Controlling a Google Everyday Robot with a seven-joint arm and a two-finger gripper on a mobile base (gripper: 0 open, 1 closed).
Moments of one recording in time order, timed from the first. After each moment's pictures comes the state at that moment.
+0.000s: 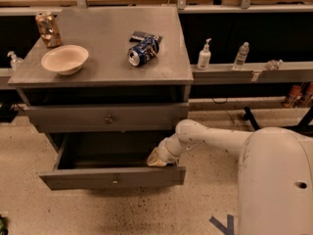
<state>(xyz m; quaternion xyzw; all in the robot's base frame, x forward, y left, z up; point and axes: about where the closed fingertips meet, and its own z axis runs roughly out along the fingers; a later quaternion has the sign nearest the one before) 0.617 0.005 0.422 -0.71 0.64 0.19 0.25</state>
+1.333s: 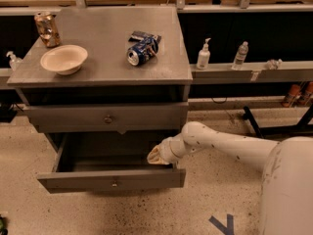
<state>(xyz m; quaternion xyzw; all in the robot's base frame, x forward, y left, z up) 0.611 0.003 0.451 -0.73 0.59 0.17 0.31</state>
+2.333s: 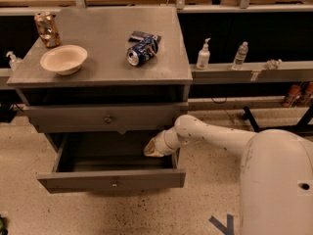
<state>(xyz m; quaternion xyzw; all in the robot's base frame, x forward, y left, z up) 0.653 0.019 0.443 -0.72 0.60 0.16 0.31</state>
